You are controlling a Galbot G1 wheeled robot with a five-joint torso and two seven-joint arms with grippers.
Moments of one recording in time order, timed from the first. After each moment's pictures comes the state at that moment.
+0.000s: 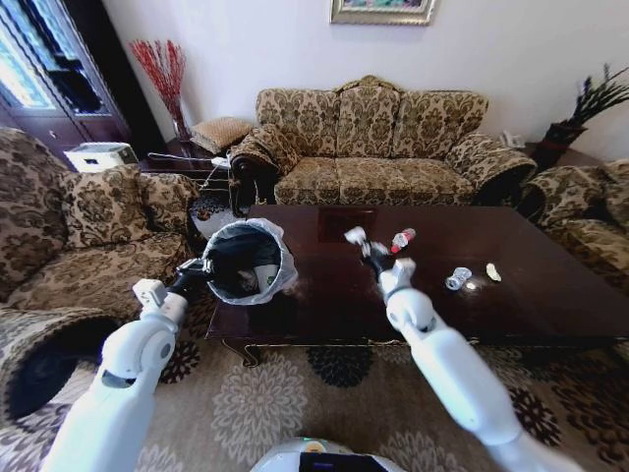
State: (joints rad) left arm 1.31 -1.11 -0.78 -2.19 -0.53 0.43 -0.01; right arm -0.61 0.99 -0.06 2.03 0.76 -0.27 0.24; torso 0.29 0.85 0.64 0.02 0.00
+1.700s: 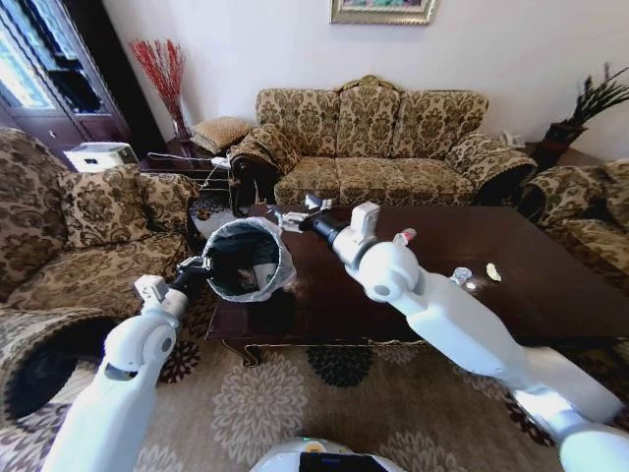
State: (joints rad) left arm 1.28 -1.10 -0.78 -2.17 -0.55 0.45 -0.01; right arm -0.28 0.99 -0.28 2.06 1.06 -0.41 0.41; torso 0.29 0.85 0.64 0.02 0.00
